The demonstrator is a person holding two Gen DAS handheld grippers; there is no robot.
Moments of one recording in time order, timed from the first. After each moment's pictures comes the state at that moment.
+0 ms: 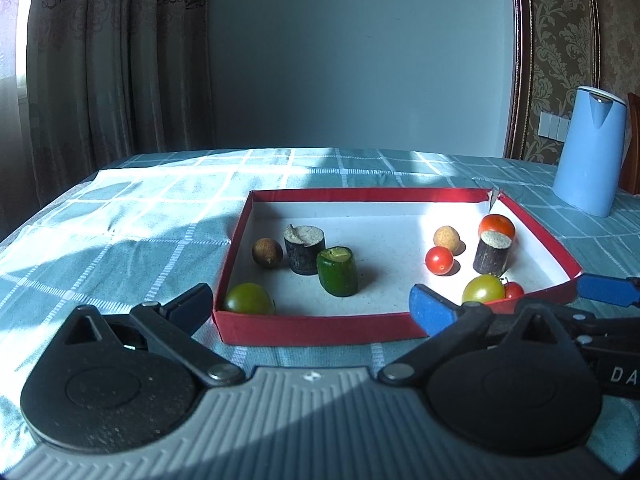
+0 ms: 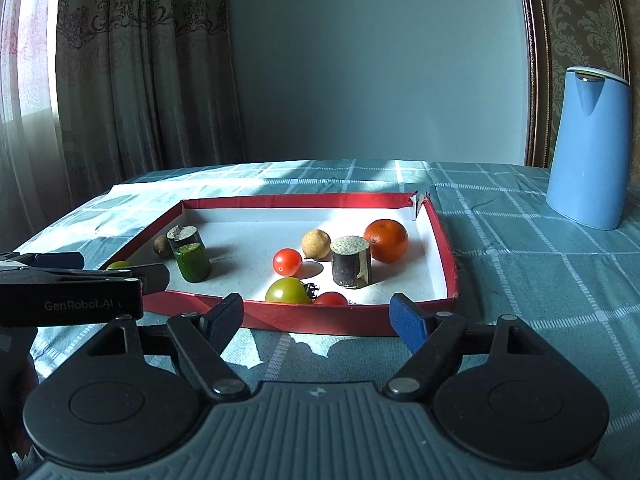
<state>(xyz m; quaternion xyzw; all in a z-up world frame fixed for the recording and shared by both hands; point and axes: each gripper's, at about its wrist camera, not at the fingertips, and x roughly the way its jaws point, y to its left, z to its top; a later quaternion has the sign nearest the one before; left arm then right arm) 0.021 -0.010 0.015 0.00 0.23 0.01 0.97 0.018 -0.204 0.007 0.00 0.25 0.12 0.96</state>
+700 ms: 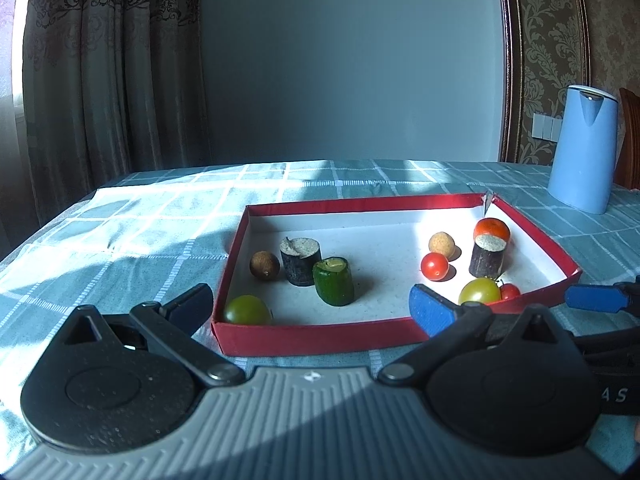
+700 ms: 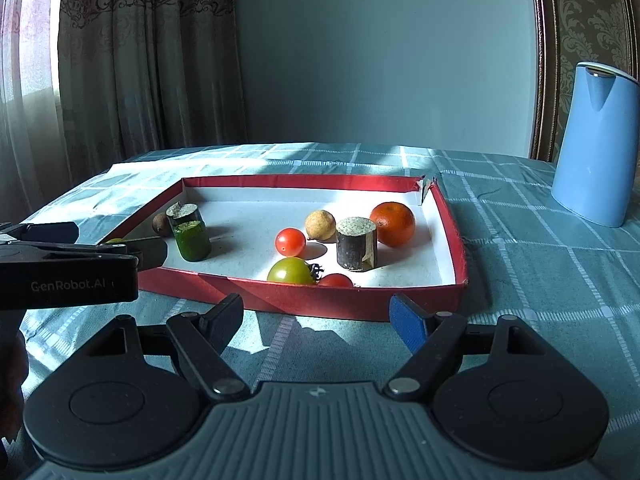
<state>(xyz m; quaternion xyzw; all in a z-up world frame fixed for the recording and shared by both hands) 0.015 -0.013 0.017 0.01 0.21 0.00 0.98 0.020 -0.197 -0.002 -0.02 0.27 0.12 0.96</state>
